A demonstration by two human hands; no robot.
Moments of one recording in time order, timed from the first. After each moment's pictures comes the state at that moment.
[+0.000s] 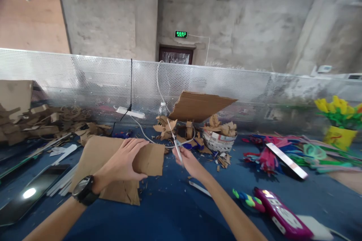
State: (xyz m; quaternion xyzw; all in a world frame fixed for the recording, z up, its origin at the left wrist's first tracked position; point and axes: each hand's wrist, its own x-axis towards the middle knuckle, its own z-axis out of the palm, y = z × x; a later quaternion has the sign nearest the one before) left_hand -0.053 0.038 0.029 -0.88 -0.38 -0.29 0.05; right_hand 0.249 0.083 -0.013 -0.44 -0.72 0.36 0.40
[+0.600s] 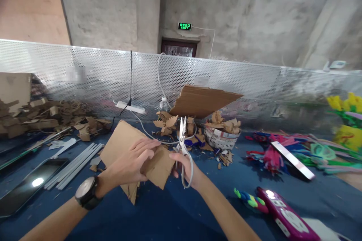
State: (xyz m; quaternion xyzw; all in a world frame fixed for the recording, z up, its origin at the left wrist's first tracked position) left_hand -0.025 0.033 0.020 -0.93 -0.29 -0.25 0.04; right_hand 0.219 0.047 -0.004 -0.37 -0.55 0.58 0.48
